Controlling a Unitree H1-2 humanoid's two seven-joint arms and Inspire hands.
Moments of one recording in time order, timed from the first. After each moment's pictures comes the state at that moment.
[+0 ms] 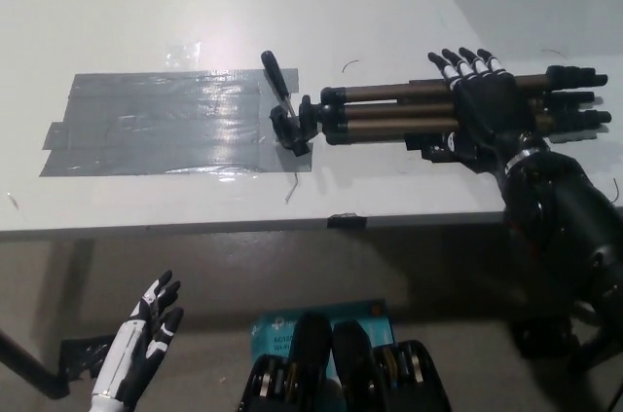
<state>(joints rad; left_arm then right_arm) 0.01 0.19 -0.02 0.21 0.07 -0.29 -0.09 -0.89 -0.28 0.49 0.93 -0.85 -0.10 -0.26</state>
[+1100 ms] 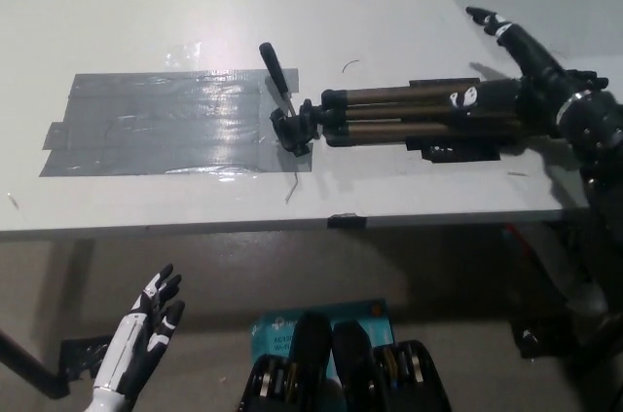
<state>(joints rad) -0.01 0.19 -0.02 0.21 0.07 -0.28 -0.09 -0.88 -0.33 0.15 0.61 -0.23 0.12 0.23</state>
